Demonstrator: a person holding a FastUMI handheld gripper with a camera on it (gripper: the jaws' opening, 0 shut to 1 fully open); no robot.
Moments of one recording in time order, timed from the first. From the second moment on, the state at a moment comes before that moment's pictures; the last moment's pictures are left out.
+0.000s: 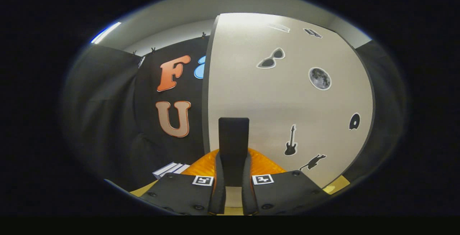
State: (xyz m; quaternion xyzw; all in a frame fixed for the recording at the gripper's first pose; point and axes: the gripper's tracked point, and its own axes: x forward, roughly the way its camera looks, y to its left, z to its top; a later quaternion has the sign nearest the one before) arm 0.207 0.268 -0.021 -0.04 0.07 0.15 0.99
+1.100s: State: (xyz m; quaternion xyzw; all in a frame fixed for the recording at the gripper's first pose) arm 0.014 0.113 0.017 -0.04 0.07 0.24 0.97
